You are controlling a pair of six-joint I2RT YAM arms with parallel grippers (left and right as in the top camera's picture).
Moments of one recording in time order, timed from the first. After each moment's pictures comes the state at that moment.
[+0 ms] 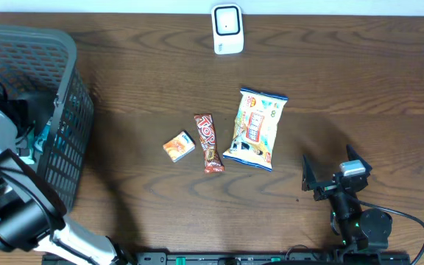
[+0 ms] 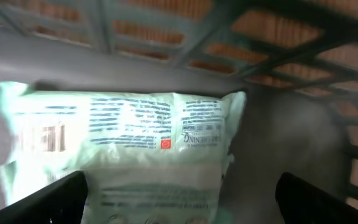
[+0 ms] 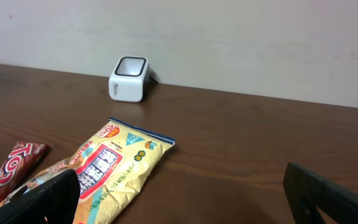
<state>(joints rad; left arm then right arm) 0.64 1.89 1.31 -0.54 -0.16 -1.01 -0.02 0.01 0.01 -0.05 -0.23 -0.05</state>
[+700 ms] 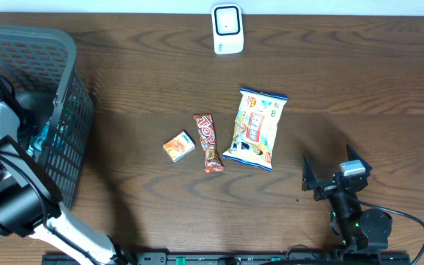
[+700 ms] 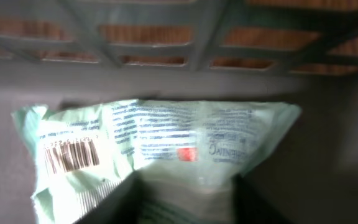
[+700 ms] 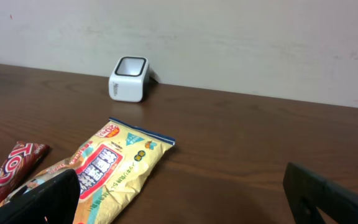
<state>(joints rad) 0.62 2.00 1.39 -0.65 -0.27 -0.86 -0.02 0.01 0.01 -0.05 -0.23 -0.05</state>
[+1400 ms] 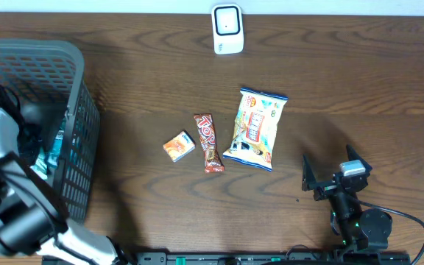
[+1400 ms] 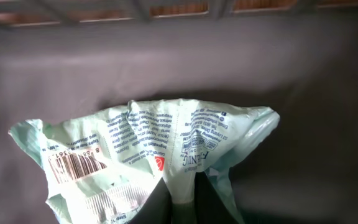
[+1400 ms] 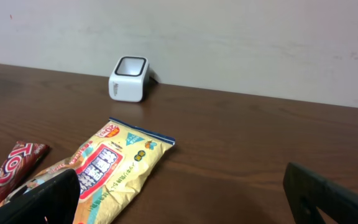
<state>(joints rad) 0.62 1.82 1.30 -0.89 -0.22 -0.83 -0.02 0.01 0.01 -0.05 -0.23 -0.05</state>
